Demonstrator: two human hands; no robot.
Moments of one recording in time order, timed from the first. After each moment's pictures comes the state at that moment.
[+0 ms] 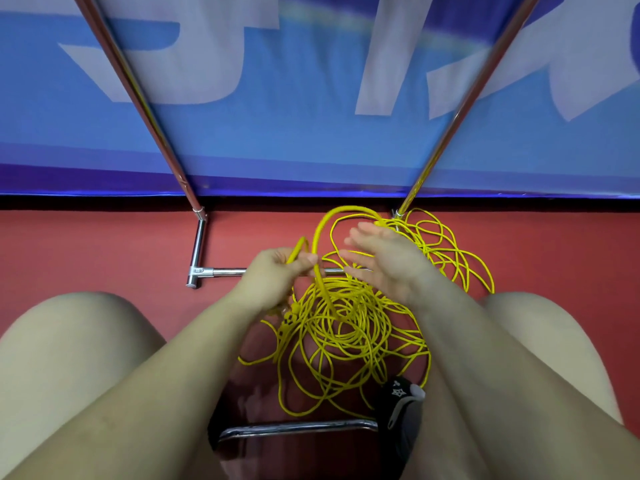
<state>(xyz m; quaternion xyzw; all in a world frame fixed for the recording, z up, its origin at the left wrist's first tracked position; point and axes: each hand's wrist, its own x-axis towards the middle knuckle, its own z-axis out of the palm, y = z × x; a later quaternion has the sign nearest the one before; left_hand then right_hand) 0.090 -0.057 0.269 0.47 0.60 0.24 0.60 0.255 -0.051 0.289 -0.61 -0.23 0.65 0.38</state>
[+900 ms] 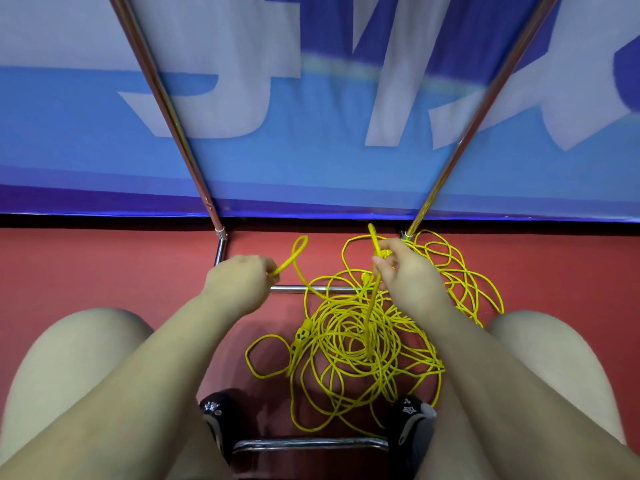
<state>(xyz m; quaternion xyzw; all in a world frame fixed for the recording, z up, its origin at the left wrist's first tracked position) 0.031 -0.049 0.297 0.72 0.67 -0.05 0.17 0.275 -0.069 0.283 -0.72 -0.62 0.25 0.22</state>
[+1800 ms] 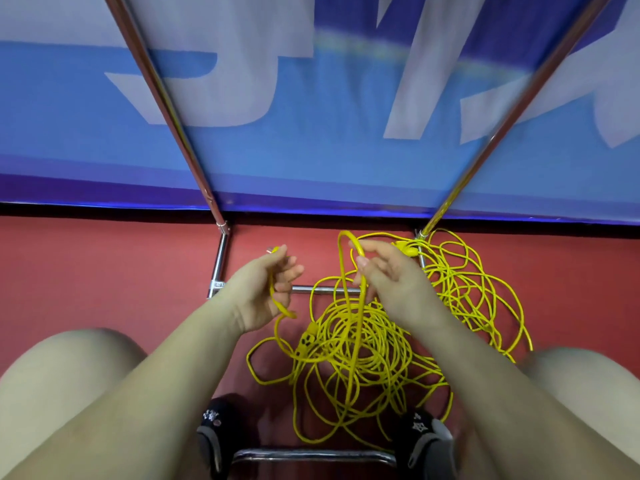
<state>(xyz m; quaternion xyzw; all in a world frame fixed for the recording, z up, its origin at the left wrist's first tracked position) 0.046 -0.013 0.265 0.08 0.54 0.33 0.77 0.240 -0.043 0.278 -0.57 -0.56 0.48 0.36</state>
